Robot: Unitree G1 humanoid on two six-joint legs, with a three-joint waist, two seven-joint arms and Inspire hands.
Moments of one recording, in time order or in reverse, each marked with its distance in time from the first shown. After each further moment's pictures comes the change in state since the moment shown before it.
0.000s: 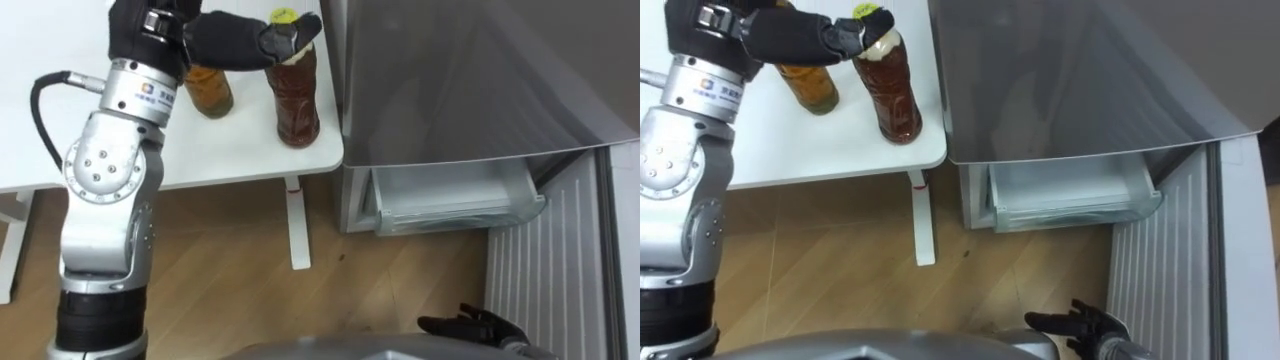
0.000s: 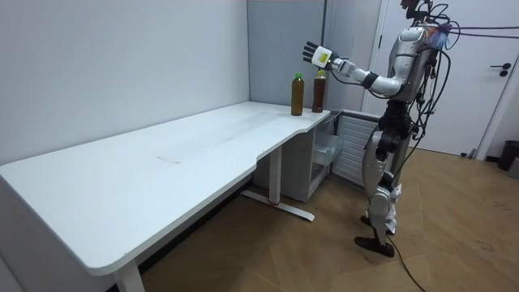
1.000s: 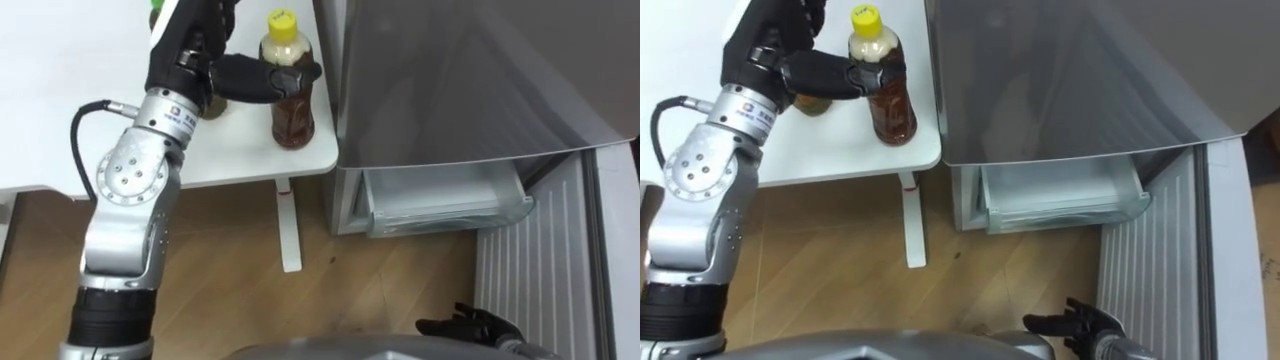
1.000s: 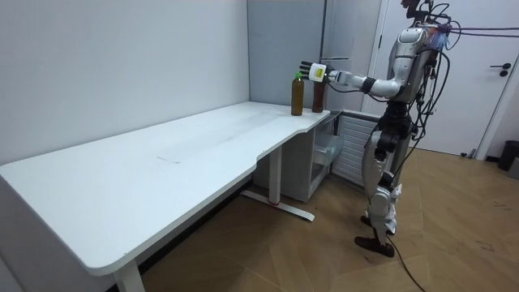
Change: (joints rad) left arm 0.017 -0.008 -0.059 0.147 0.000 0.035 -0.005; right arm 0.012 0.001 0.045 -0.081 -0.037 0.033 -0.002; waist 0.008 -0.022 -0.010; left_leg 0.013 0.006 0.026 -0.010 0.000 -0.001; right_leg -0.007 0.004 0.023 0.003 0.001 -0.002
